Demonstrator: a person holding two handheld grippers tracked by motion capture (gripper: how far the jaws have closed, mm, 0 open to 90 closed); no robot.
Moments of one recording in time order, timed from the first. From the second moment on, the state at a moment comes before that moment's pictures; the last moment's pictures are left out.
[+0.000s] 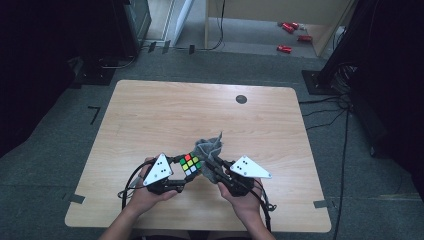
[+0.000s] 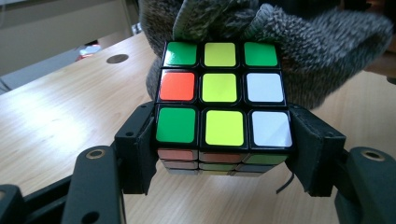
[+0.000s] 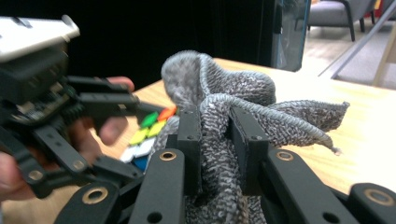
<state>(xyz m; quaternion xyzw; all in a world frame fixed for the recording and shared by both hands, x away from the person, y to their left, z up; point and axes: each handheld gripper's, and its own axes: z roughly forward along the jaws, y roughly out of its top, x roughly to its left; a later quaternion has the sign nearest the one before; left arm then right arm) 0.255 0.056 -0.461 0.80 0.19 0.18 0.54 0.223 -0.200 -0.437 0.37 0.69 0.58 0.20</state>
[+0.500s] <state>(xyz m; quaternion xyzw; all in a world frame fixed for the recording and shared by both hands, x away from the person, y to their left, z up) 0.259 0.042 -0.478 0.85 0.21 0.21 0.44 0.224 -0.189 -0.444 0.37 0.73 0.53 0.24</state>
